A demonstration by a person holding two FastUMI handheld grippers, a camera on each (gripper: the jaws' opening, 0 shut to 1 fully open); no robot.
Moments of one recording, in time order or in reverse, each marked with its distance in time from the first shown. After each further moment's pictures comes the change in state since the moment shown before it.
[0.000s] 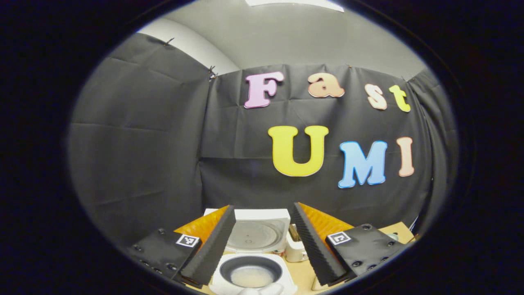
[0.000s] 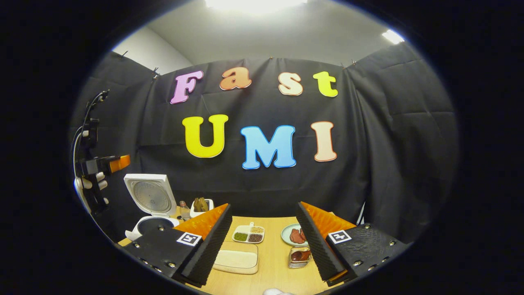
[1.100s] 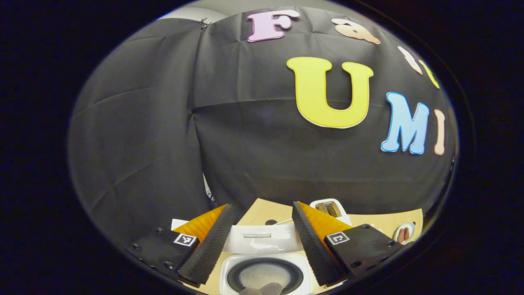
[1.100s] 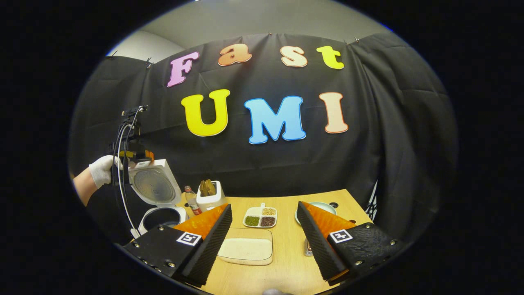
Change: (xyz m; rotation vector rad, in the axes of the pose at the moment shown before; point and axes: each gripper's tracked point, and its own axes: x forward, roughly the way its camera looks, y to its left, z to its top) left arm 0.184 0.029 -0.111 0.034 0.450 0.066; right arm 0.030 0.020 -0.044 0.070 0.163 0.053
